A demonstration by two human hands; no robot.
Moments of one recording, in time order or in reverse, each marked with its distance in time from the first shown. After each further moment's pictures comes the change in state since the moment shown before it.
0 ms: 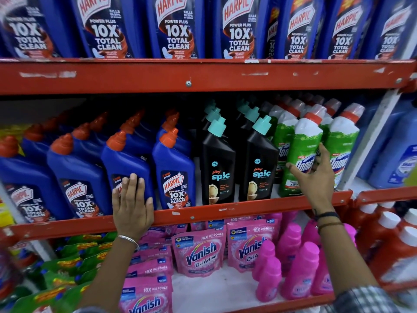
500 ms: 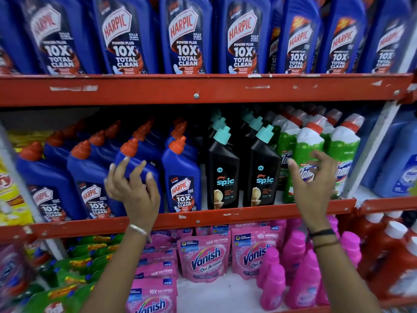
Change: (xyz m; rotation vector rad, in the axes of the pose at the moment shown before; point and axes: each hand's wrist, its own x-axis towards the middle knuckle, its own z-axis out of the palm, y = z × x) left_hand 0.080 0.033 -0.041 -0.237 0.172 -0.416; right_hand -0.042 -0.066 -0.011 0.188 0.178 -0.257
